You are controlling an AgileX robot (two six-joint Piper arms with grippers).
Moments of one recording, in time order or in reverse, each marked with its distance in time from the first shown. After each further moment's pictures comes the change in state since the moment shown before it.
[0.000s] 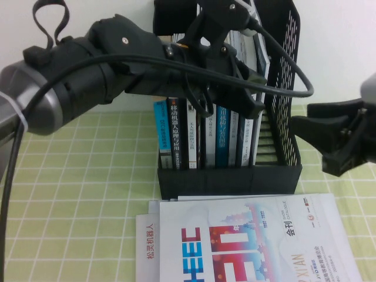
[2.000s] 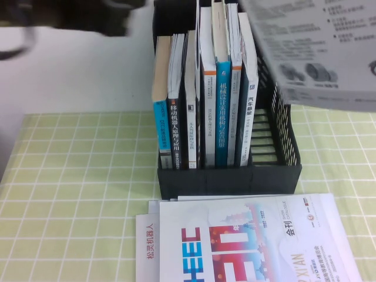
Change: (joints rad) right arm 0.016 -0.188 -0.376 0.002 0.104 -0.050; left arm 0.215 -0.469 -0.007 0.290 0.264 -0.425
